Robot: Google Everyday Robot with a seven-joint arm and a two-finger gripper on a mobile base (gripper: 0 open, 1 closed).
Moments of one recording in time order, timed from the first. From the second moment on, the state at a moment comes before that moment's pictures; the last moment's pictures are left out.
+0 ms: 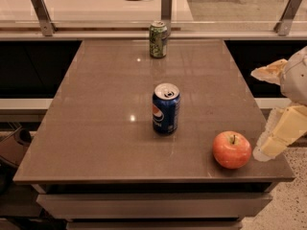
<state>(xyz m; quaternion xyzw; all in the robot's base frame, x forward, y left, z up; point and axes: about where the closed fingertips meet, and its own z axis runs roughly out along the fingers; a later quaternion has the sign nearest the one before) 0.409 -0.197 0.938 -0.59 0.77 0.06 0.24</state>
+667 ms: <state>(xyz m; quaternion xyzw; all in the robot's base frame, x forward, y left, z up) 0.409 -0.194 0.900 -0.57 0.74 0.14 0.32</state>
